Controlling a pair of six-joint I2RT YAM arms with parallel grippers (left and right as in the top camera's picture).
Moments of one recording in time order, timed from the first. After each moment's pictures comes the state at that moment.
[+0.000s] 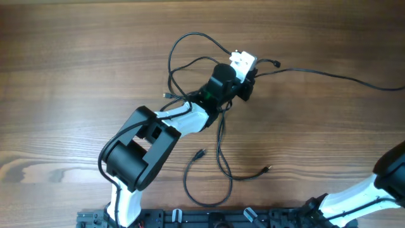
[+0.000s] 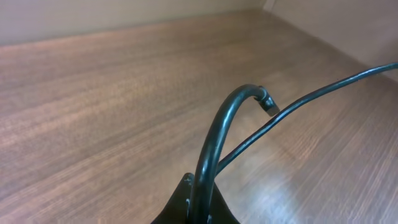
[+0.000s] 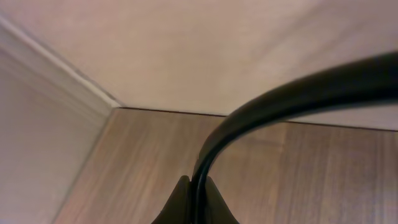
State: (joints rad) left arm -0.69 2.04 1.11 0.59 0.15 -0.17; right arm -0.74 1.90 1.45 -0.07 0.23 0.60
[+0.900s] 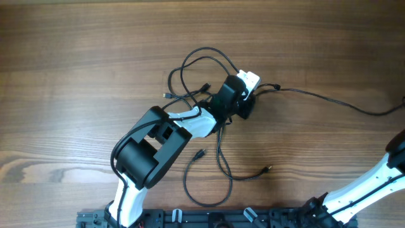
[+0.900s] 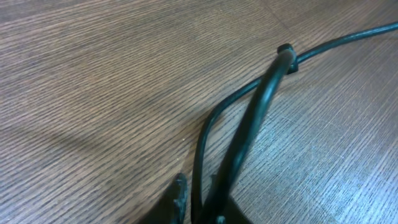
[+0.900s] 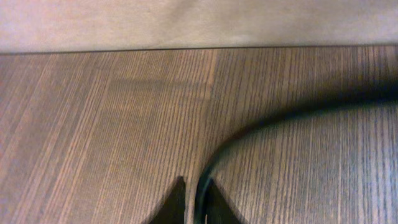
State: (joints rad) left arm -0.75 2.10 1.11 0.35 0.15 -0.19; right arm -0.79 2.18 1.45 -0.04 0.27 0.60
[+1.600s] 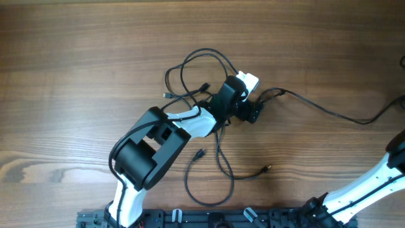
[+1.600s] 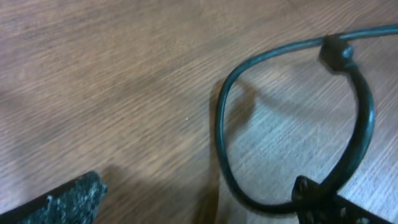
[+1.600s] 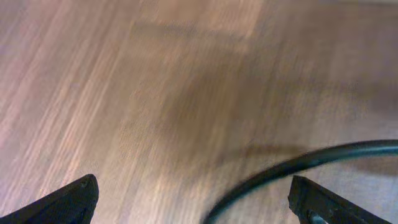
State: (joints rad) left arm -0.75 2.09 1.12 0.26 0.15 -0.19; right arm -0.79 2.18 1.45 -0.11 0.09 0.50
